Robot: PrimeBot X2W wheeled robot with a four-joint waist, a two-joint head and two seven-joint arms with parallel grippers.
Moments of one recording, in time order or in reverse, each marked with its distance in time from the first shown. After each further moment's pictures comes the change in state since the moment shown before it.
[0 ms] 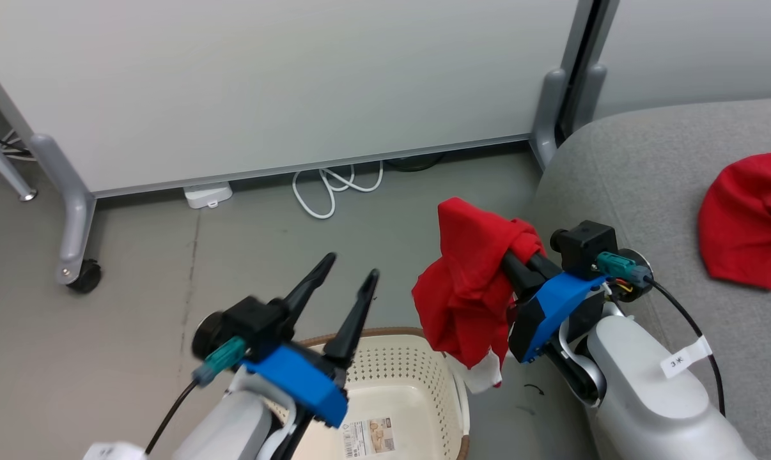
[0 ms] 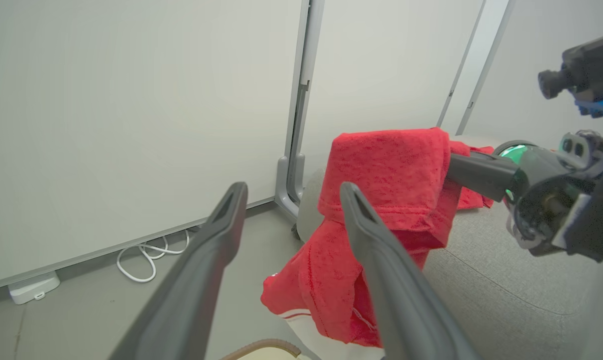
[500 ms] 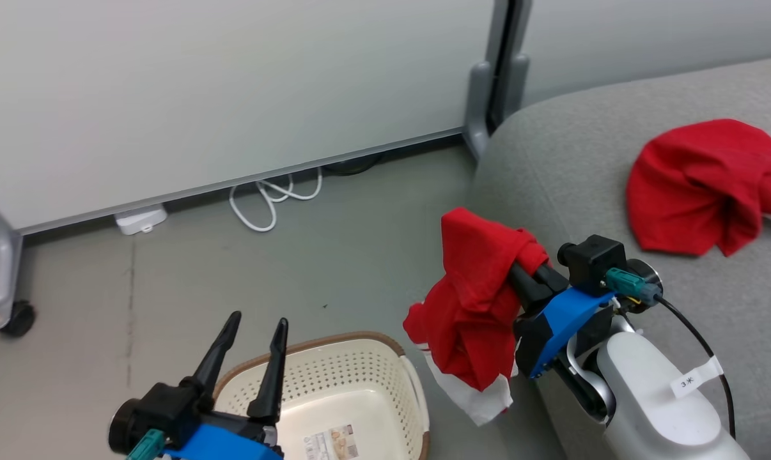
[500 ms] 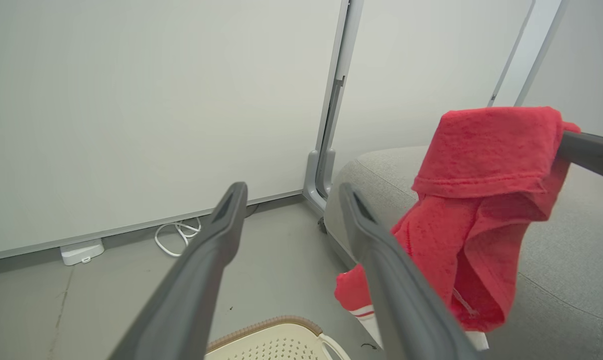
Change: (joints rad) left arm 0.360 -0.019 0.362 -0.221 0.217 0.002 0.000; right arm 0.094 -0.009 -0.068 -0.139 -0.071 0.000 0.047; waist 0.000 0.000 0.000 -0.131
